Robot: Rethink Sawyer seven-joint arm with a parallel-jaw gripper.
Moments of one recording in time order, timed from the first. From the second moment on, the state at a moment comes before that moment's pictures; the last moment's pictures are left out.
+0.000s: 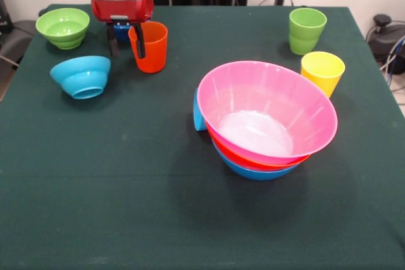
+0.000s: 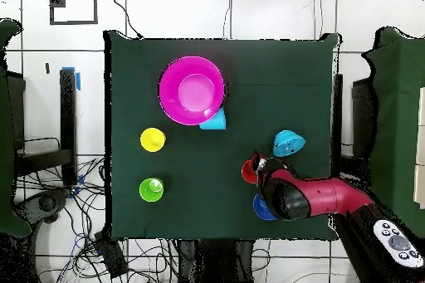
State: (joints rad) arm -0.95 -0.58 0.45 1.92 -0.84 0.10 2.17
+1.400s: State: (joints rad) arm -1.17 -0.59 0.82 1.93 -0.98 0.18 2.15
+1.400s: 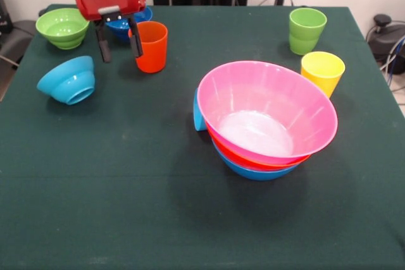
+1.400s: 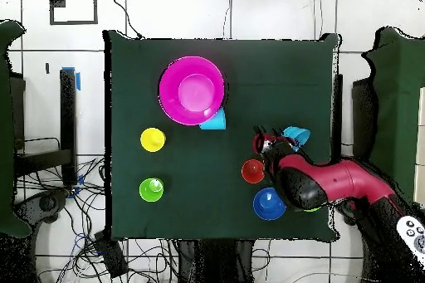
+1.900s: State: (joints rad) arm -1.22 -0.72 0.87 2.04 -0.93 0.18 2.15
